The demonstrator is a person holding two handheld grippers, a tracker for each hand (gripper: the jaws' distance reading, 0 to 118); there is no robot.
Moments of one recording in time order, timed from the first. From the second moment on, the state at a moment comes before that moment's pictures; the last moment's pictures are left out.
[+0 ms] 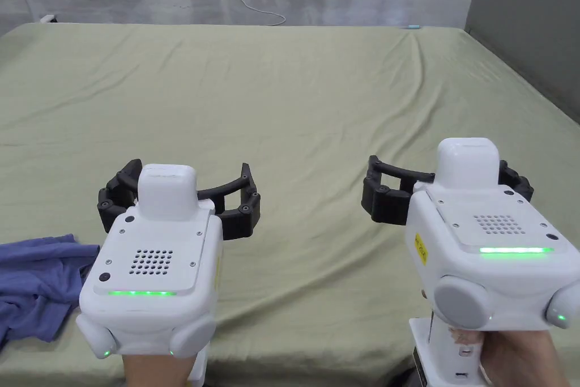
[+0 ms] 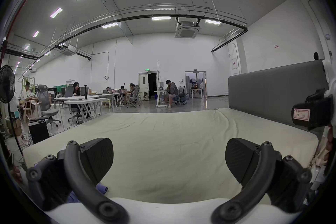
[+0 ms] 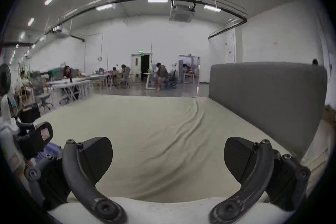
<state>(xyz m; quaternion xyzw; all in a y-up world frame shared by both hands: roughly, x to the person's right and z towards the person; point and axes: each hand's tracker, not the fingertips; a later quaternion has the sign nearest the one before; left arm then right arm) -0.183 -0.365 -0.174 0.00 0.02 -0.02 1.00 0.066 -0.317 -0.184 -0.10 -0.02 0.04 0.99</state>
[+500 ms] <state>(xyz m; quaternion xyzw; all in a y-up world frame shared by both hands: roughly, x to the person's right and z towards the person) -0.184 -0.363 -0.174 -0.01 0.03 -0.02 1.00 0.078 -0.320 -0.198 -0.10 -0.10 -0.02 0.99</state>
